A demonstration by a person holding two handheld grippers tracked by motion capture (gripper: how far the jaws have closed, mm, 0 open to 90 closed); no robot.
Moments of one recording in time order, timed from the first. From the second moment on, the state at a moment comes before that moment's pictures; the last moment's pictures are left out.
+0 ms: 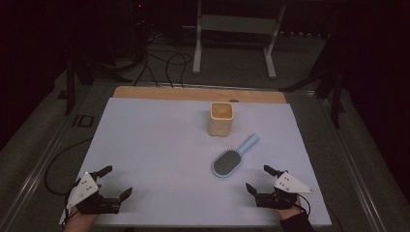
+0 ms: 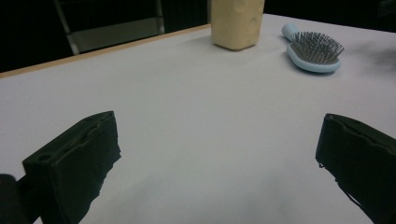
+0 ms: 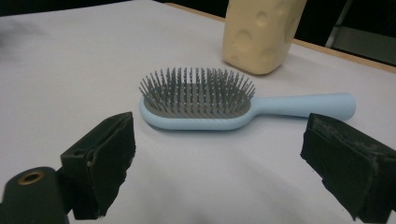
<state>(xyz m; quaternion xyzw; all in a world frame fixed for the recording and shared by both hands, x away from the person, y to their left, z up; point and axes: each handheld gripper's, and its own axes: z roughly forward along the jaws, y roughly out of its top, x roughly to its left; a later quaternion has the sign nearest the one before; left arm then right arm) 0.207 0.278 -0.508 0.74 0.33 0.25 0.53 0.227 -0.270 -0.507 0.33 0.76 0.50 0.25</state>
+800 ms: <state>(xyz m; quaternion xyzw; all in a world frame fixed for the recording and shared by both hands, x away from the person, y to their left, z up) 0.203 0.279 -0.505 0.73 0.32 0.24 0.55 0.226 -0.263 -0.502 0.32 0.77 0.50 0.23</state>
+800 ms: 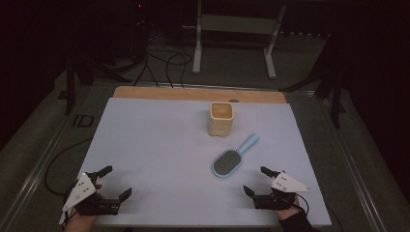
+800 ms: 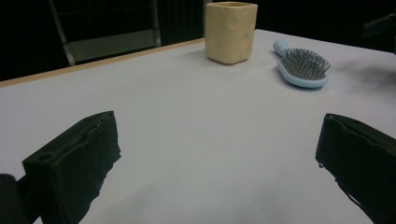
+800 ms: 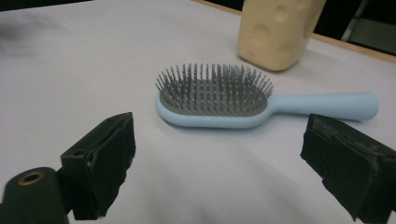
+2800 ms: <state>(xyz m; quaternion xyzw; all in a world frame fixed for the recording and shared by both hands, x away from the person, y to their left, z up) 0.205 0.277 -0.501 0.72 0.32 0.23 0.56 0.256 -0.247 -0.427 0.26 0.79 0.49 0.26</state>
